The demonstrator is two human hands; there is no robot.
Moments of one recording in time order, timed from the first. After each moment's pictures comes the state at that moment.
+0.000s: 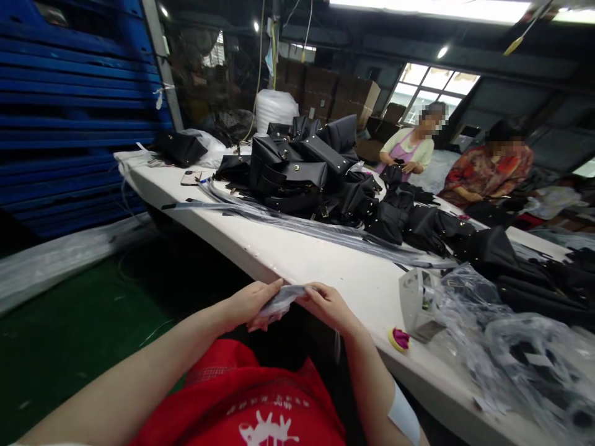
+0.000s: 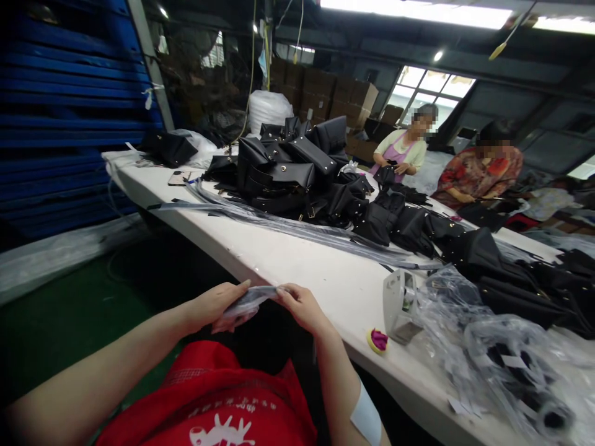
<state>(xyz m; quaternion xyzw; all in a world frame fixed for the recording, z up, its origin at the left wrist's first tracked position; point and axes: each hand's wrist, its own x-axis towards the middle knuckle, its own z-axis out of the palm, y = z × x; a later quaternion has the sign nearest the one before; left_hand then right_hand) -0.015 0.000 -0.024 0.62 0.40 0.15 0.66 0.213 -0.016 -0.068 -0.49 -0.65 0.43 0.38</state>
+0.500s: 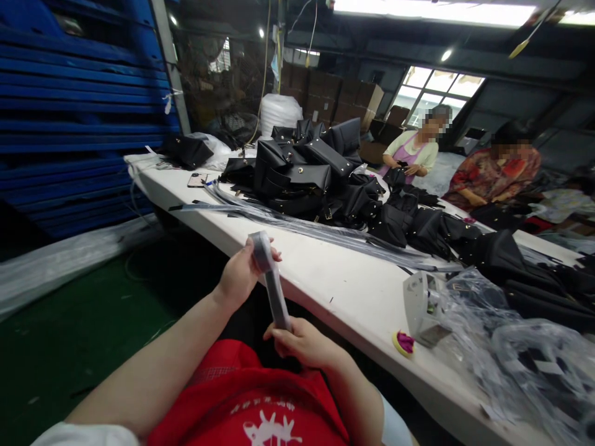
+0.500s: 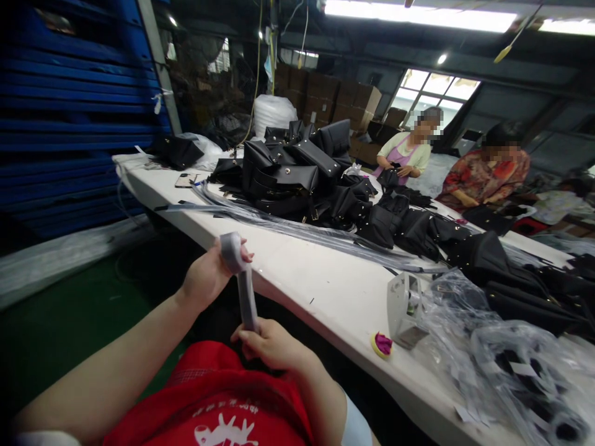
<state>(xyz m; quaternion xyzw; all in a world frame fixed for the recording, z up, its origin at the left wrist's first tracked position) -0.018 0.032 -0.011 0.47 0.30 0.57 0.60 0.153 -0.058 -0.066 -0.37 -0.59 0.66 0.28</state>
